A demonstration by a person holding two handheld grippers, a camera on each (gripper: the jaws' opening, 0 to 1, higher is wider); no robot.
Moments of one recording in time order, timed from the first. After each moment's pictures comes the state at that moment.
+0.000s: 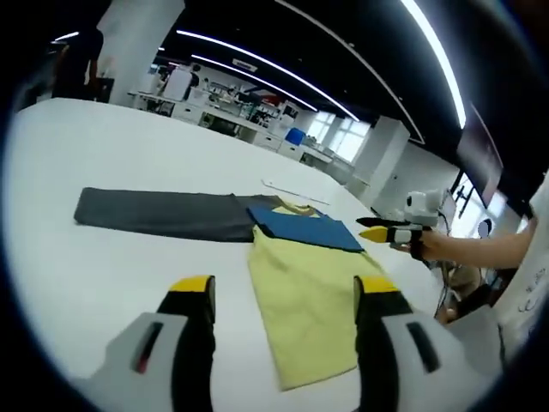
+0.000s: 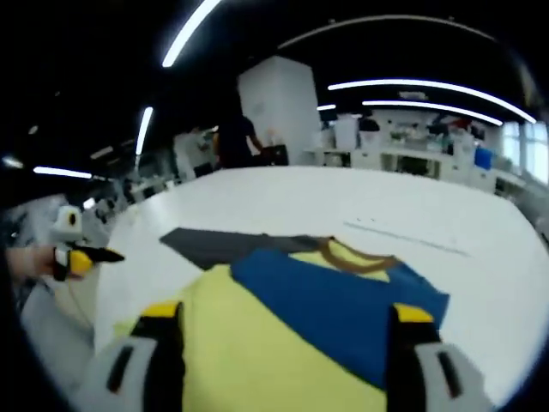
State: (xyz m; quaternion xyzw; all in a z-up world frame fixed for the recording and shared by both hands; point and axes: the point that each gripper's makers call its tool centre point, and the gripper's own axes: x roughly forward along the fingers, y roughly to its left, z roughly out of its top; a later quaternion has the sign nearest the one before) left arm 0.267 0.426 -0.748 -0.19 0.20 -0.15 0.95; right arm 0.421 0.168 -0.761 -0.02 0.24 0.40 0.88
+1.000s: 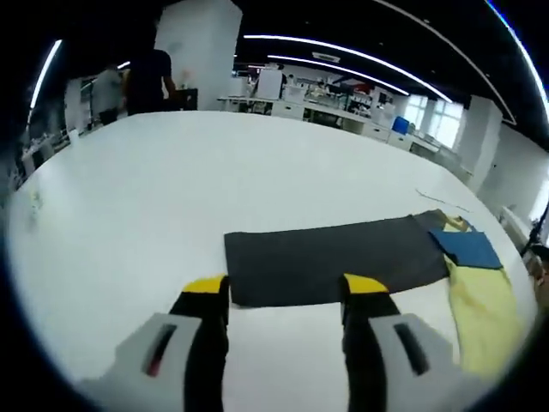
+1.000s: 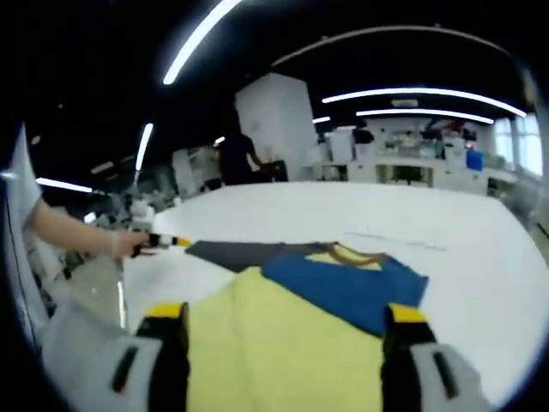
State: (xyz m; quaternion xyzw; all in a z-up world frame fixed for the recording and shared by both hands) left arm 0.350 0.646 -0.809 -0.11 0.27 0.12 0.95; right arm 0.346 0.143 -0.714 0.00 0.21 0.40 0.89
